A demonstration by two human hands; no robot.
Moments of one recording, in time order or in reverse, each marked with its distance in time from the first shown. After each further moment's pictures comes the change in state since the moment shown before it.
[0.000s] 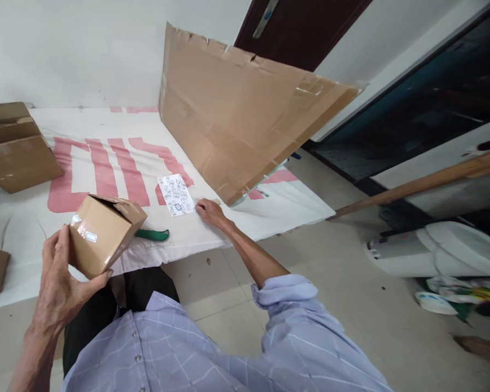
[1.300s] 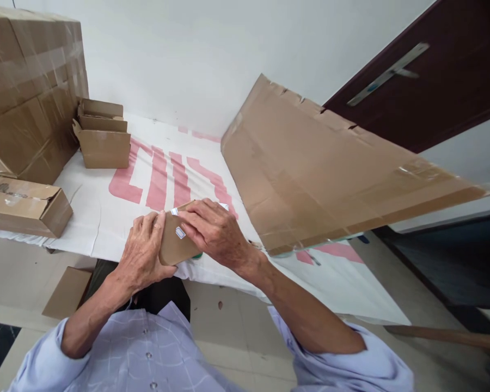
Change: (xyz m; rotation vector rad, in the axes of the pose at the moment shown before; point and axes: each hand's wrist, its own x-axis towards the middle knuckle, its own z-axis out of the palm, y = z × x) left_hand -0.011 0.042 0.027 -0.018 -0.042 0.171; right_hand -0.091 -0.275 -0.078 -0.165 0.334 -1.228
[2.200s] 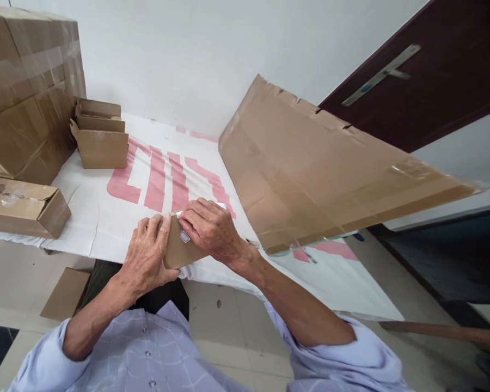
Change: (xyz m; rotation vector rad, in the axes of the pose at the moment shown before) left_hand 0.002 0.011 0.006 0.045 -0.039 0.008; right_hand 0.001 0.006 0.012 -0.103 0.030 -0.014
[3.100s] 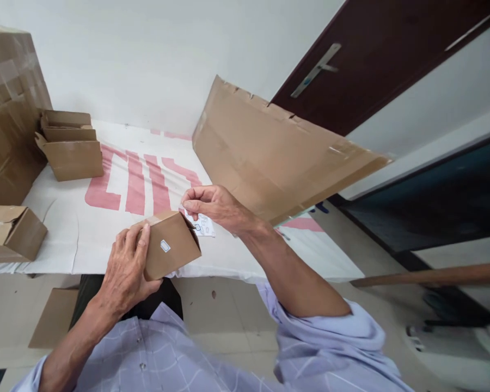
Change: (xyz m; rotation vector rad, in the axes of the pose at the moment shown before) left_hand -0.009 -0.001 -0.002 0.041 0.084 0.136; right_hand 0.007 0.047 -0.058 1.189 -0.235 0.915
